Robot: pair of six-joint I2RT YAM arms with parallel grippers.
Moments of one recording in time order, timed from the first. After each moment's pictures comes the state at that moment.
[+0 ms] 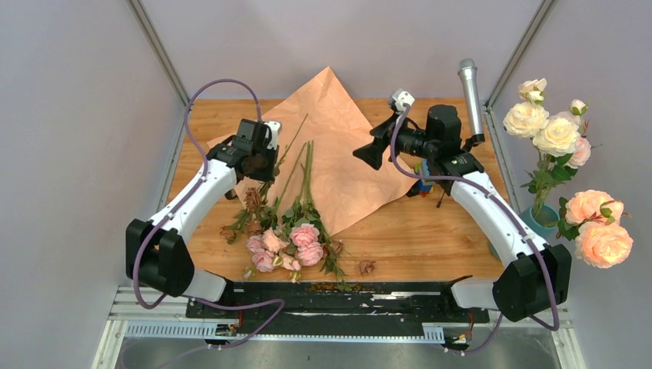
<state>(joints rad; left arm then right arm) -0.35 1.44 1.19 -0.68 -0.03 -0.10 0.33 1.32 1.16 -0.07 -0.68 -0.02</state>
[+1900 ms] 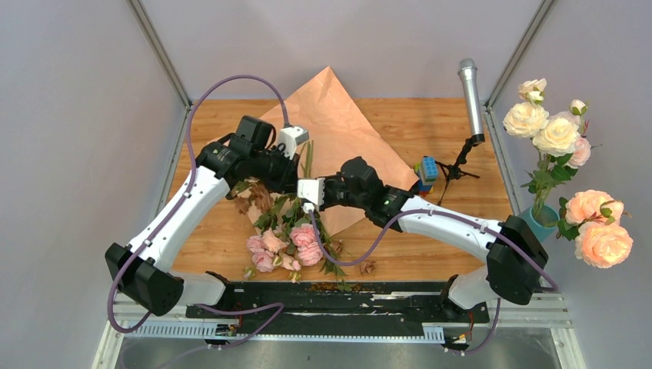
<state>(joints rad) -0.50 1.32 1.37 -0.95 0.44 0.03 0.93 1.45 1.02 0.08 -0.22 -0.83</state>
